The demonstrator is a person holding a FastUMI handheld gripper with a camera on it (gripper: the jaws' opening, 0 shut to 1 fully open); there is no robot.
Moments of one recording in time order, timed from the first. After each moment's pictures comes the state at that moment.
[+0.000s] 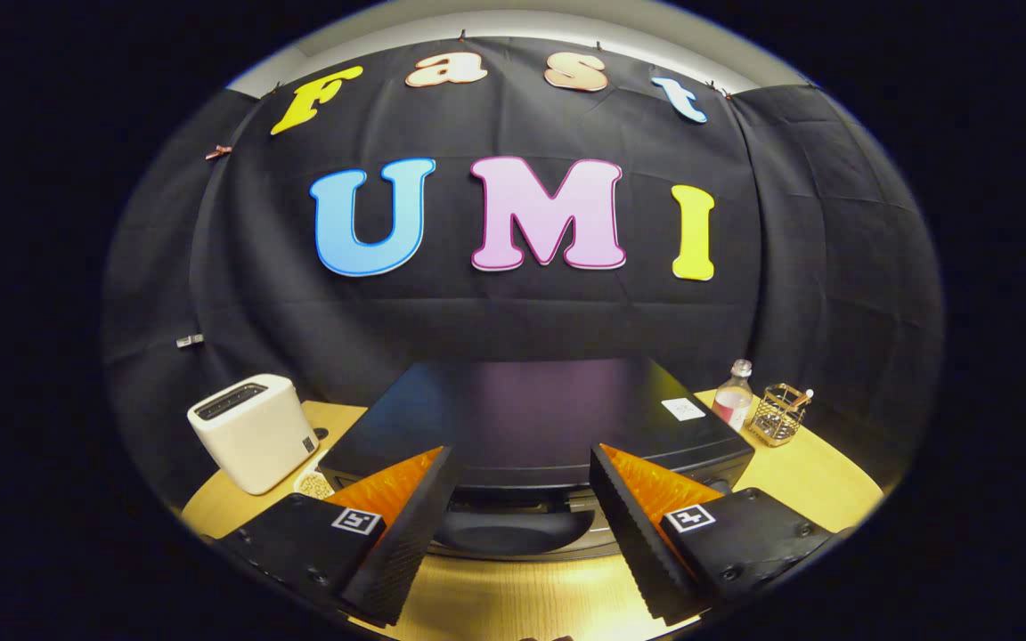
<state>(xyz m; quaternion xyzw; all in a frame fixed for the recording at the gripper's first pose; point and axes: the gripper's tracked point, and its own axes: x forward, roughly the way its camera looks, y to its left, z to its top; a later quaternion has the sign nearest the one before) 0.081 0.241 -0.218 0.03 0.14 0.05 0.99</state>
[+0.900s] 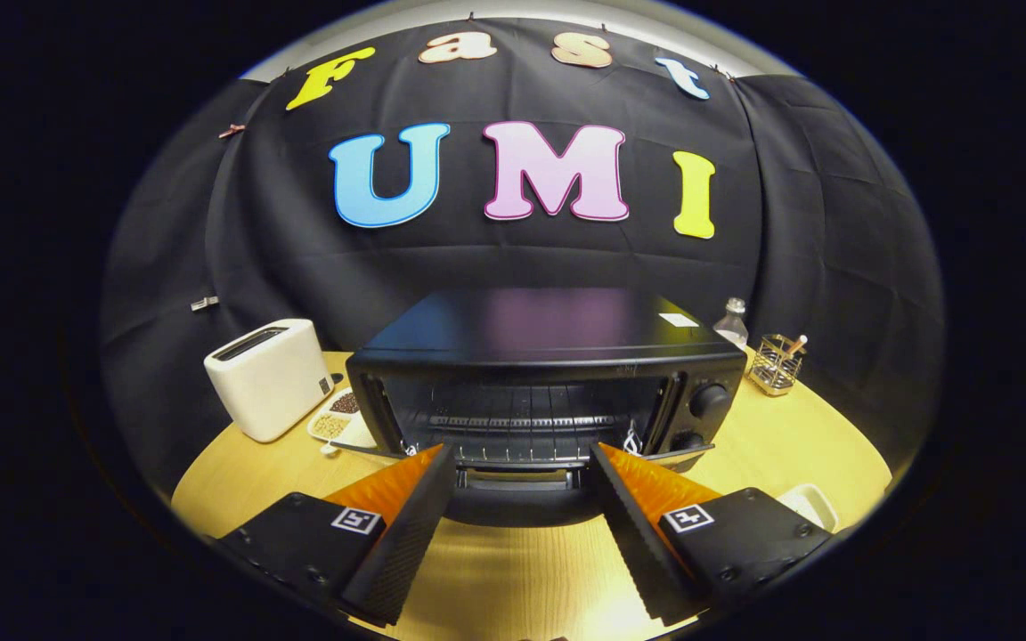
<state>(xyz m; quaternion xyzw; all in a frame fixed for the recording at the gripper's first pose) -0.004 0.243 -0.266 0.03 0.19 0.06 0.98</state>
